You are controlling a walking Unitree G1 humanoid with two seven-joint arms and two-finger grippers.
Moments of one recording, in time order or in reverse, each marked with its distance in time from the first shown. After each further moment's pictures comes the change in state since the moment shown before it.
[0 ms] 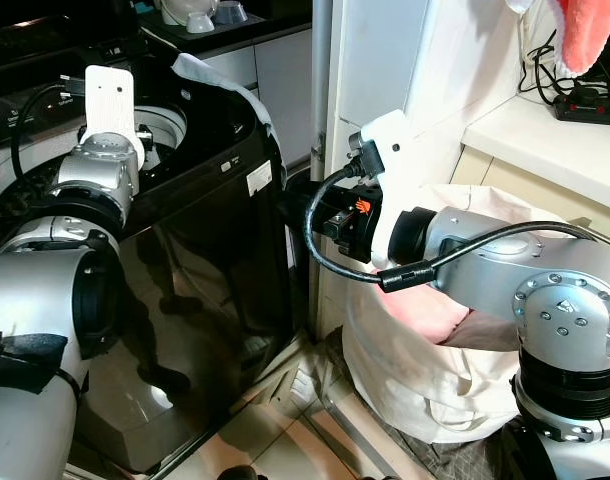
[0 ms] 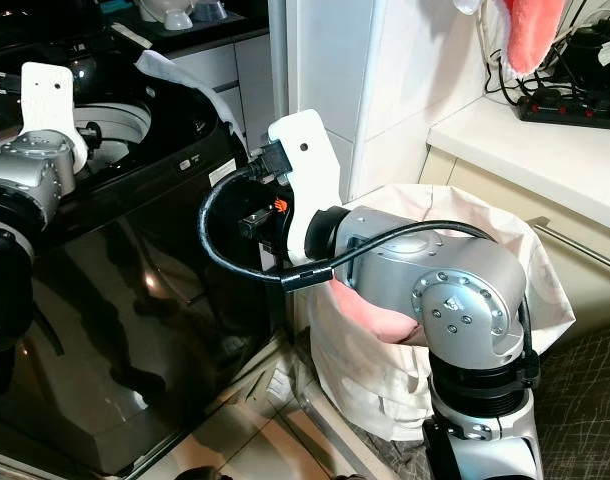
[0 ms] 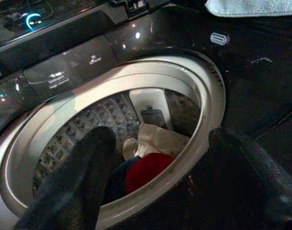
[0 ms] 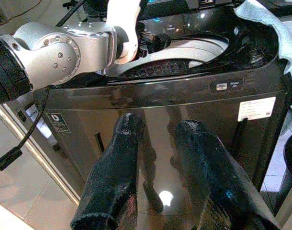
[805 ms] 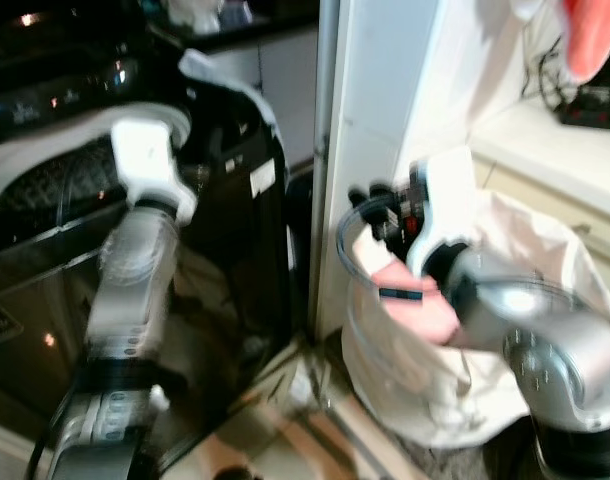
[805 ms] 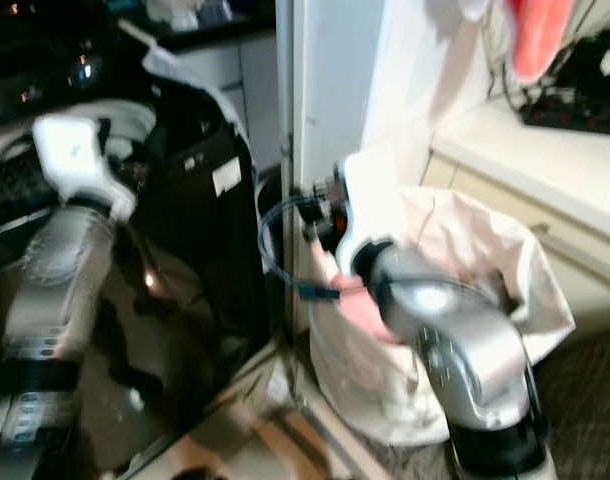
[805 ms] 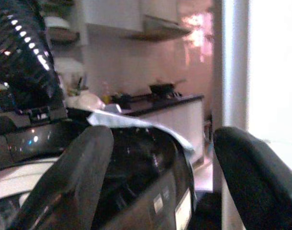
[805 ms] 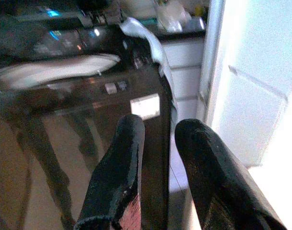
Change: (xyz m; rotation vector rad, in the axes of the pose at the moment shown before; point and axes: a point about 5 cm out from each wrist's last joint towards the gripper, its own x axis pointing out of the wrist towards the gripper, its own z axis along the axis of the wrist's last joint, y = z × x) left arm -0.101 -0.044 -0.051 -0.157 -0.582 -0.436; right arm -0.026 -0.047 -0.054 -0.096 -0.092 -0.433
